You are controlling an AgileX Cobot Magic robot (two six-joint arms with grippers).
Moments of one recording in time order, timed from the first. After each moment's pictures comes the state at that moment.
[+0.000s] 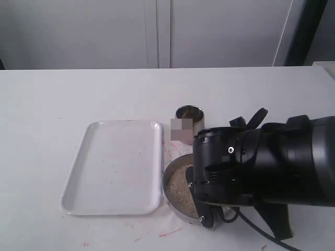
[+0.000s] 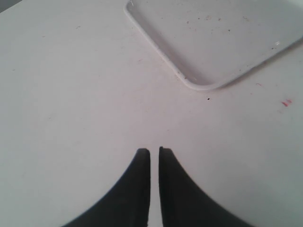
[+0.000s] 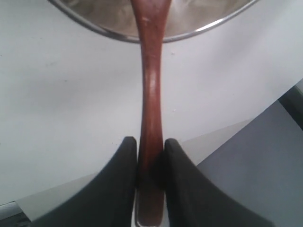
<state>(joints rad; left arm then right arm) -0.16 0.00 -0.02 0.01 0.39 0.24 0.85 1.62 -0.89 -0.81 1.21 -0.31</state>
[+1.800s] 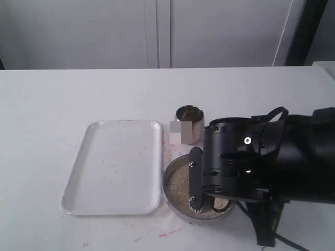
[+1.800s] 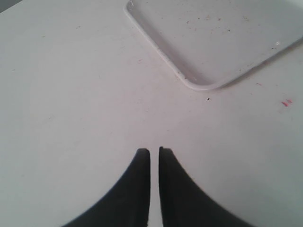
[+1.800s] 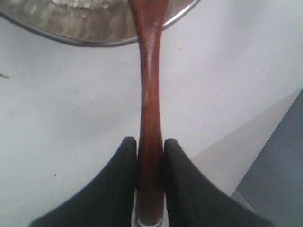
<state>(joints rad) -0.16 0.00 -0.02 0.01 0.39 0.24 0.85 1.56 -0.89 -0.73 1.21 -0.03</state>
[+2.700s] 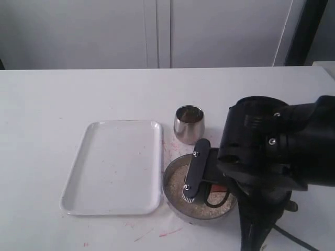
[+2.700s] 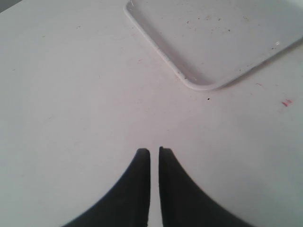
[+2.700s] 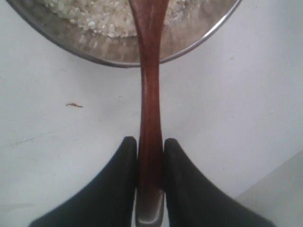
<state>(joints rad) -0.16 0.00 -0.02 0.01 0.39 0.24 0.79 1.51 -0.89 -0.52 1.14 0.03</state>
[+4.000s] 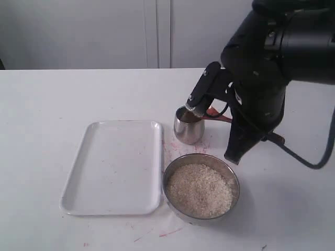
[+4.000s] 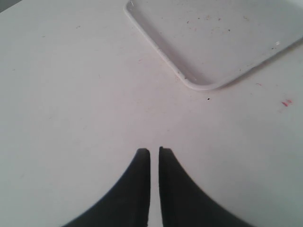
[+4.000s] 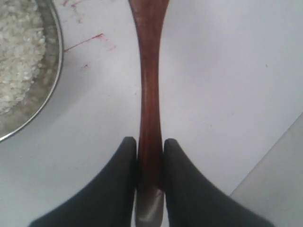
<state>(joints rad) -0.16 0.00 -0.02 0.01 0.39 0.24 0.52 1.61 -1.20 -0.52 1.12 -0.06</state>
